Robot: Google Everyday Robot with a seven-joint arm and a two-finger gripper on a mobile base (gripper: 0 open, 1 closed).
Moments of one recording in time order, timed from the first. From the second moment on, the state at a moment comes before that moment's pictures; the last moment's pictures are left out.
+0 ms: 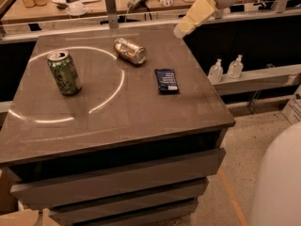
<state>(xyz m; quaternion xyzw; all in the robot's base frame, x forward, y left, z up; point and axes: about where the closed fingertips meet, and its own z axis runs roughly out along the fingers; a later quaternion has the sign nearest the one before) 0.666 -0.130 0.999 -0.41 0.87 0.09 0.27</state>
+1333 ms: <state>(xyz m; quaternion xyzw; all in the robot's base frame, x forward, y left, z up) 0.768 0.027 0.925 -0.33 0.91 0.11 0.22</state>
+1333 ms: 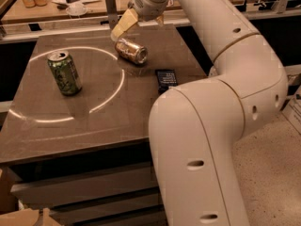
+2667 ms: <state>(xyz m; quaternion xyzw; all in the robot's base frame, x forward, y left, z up) 0.782 0.075 0.860 -0.45 0.88 0.05 0.14</state>
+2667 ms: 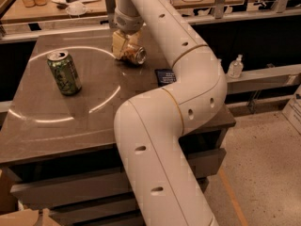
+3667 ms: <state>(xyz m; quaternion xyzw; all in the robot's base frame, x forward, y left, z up) 0.764 0.071 0.923 -0.46 0.86 0.09 0.19</state>
